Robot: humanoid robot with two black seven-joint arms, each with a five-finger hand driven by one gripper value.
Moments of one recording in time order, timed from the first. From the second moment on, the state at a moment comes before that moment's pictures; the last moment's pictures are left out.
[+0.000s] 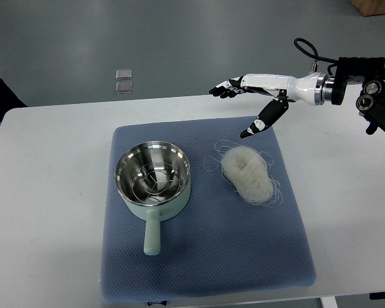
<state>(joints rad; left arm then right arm) -0.08 0.00 -0.04 -0.15 0.00 0.01 0.15 0.90 -0.45 0.75 1.06 -1.55 0.61 0.35</state>
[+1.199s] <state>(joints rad) -0.08 0.00 -0.04 -0.15 0.01 0.01 0.15 0.87 -0.46 0.53 1.13 -1.98 0.55 0.46</state>
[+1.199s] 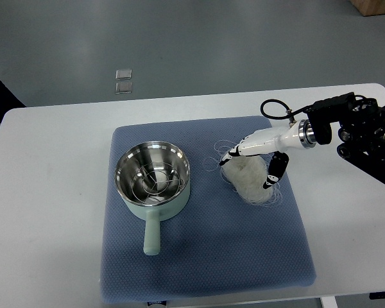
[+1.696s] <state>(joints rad) -0.08 0.00 -0.04 -0.16 0.01 0.01 0.15 0.84 -0.45 0.51 1.12 -2.06 0.51 0.46</state>
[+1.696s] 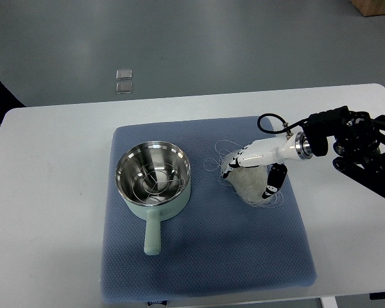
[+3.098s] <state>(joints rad) -0.08 0.00 -0.04 -0.15 0.01 0.01 0.15 1.17 -0.39 0.59 1.12 -1.63 0.45 0.41</state>
